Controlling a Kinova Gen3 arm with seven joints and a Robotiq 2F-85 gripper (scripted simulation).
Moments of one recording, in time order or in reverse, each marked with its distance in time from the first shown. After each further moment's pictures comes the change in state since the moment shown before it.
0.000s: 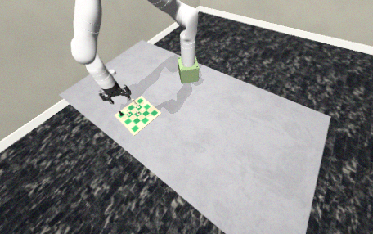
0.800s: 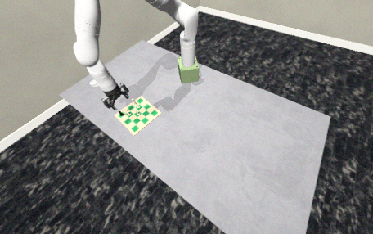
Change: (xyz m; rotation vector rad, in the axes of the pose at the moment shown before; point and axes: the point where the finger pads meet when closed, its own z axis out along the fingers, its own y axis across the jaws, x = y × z) arm -0.005 -0.005 0.015 0.021 -0.020 -0.719
